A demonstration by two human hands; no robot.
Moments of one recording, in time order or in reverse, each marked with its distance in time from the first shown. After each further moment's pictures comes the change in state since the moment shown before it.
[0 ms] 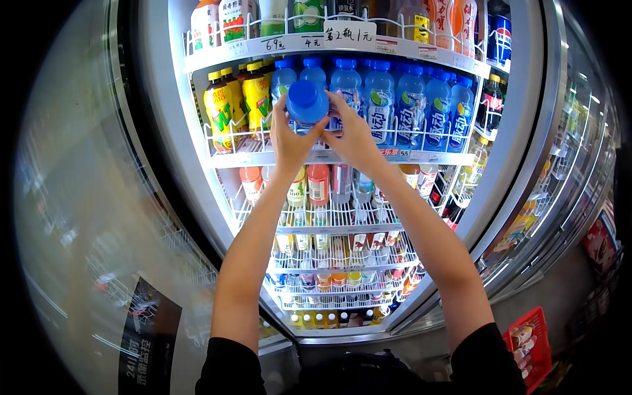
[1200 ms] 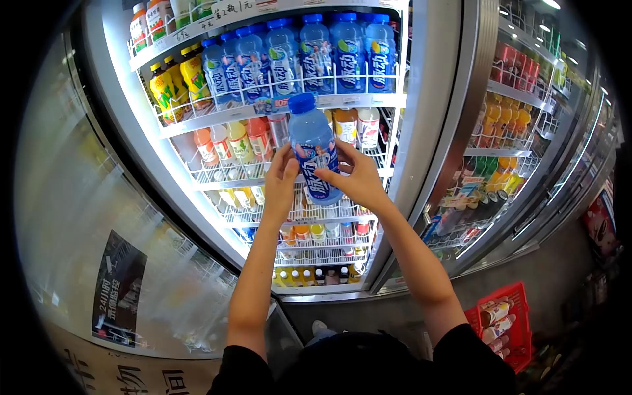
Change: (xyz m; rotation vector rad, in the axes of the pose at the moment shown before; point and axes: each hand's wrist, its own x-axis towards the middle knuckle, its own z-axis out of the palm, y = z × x) left_hand -0.201 0.172 0.074 -0.423 -0.306 -0.710; right_hand -0.216 -0.026 -0.184 0.438 -0.097 0.556
